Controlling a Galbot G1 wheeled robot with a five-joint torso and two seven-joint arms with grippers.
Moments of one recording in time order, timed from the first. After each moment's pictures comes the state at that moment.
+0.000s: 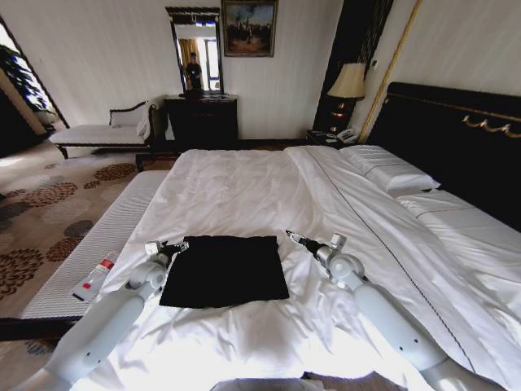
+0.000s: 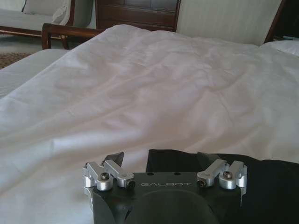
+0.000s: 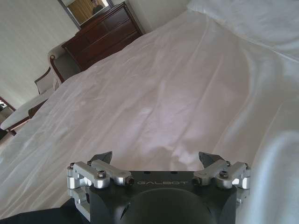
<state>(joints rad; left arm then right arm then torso) 0.81 -0.87 -0.03 -1.49 -1.01 0.27 -0.37 -0.79 0.95 0.10 1.51 1.28 -0.31 0.21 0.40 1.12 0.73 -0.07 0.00</state>
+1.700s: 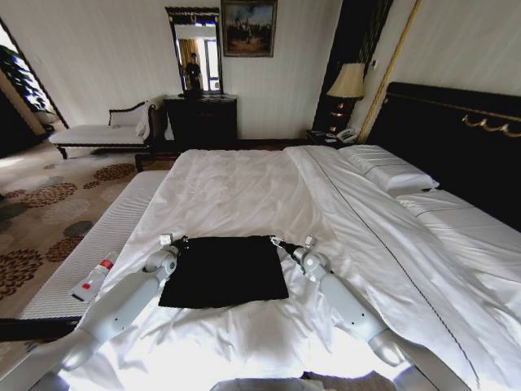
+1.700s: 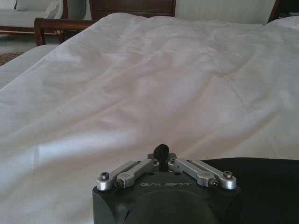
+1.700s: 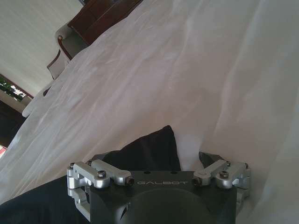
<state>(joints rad) 0.65 -0.88 0.12 -1.32 -1.01 0.26 -0.35 -0.69 1.18 -0.01 1.24 1.24 -0.30 0.12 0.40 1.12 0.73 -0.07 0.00</state>
